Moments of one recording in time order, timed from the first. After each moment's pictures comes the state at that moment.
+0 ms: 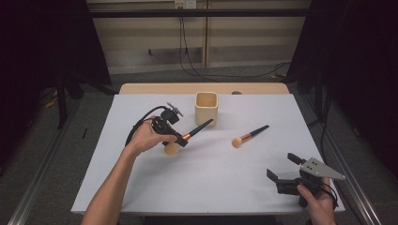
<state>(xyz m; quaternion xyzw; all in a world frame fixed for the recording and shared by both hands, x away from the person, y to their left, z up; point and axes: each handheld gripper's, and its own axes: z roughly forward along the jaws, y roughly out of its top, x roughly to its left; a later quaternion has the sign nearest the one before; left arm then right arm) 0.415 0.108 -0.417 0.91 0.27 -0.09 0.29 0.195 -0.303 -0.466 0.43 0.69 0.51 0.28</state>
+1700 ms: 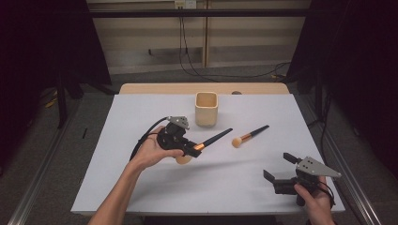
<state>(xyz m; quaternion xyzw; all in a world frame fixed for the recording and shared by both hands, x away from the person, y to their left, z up) 0.363 0.089 -0.406 0.91 0.12 -0.09 0.39 0.201 -0.295 -0.465 0.41 0.71 0.51 0.26</state>
